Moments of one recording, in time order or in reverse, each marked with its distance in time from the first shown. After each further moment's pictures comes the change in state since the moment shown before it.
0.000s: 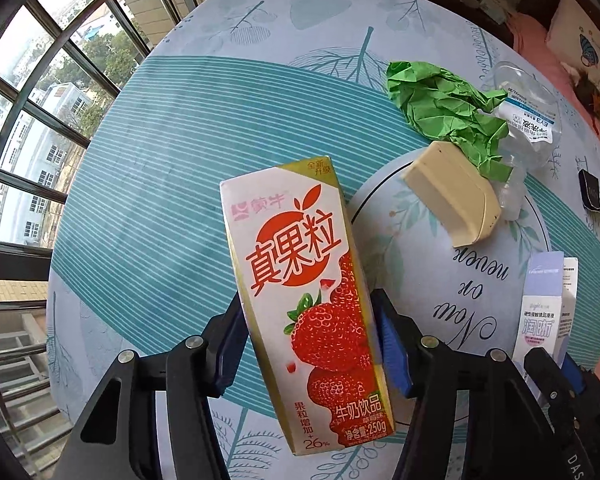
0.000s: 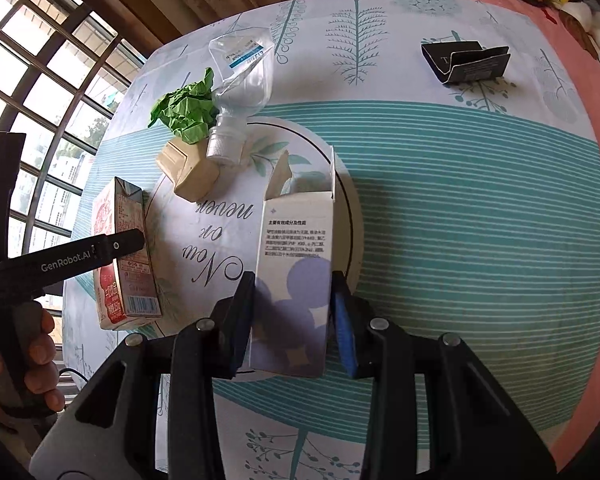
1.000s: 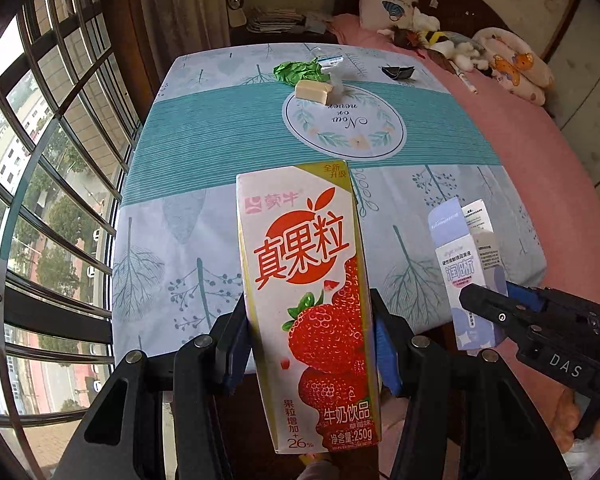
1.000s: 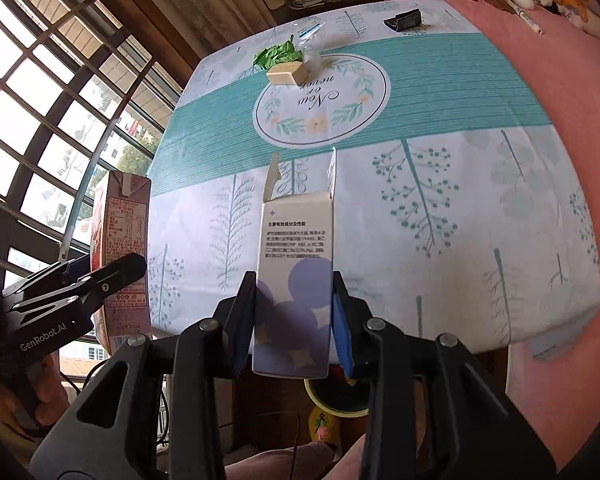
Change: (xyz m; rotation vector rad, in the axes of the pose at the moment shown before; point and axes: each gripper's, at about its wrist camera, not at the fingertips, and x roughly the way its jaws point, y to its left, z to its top) left arm -0.169 0.184 -0.286 0.546 -0.259 -0.275; right arm -0.124 0.161 -0.287 0.171 -0.187 -0.038
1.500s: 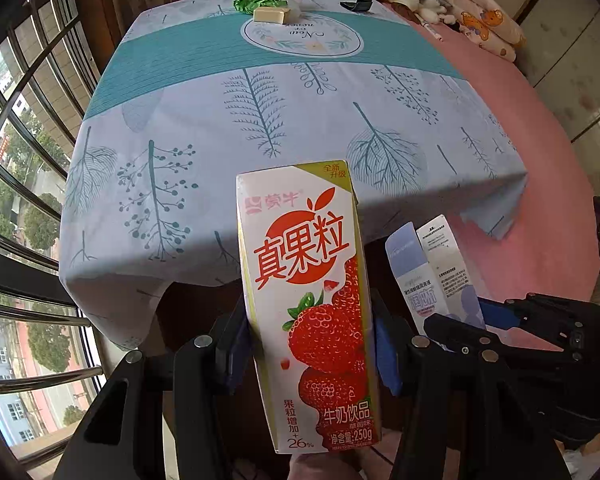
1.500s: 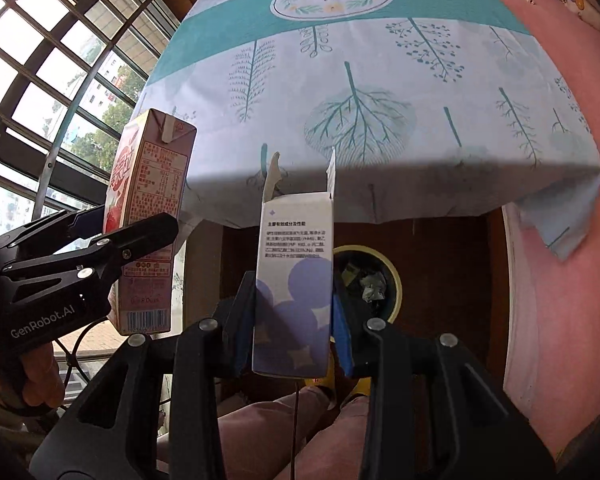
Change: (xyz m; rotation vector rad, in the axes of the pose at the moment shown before) left arm 0.036 -0.016 -0.112 0.073 0.127 -0.093; right arm 0.018 0.028 -0.146 -0.019 0.174 -0.088
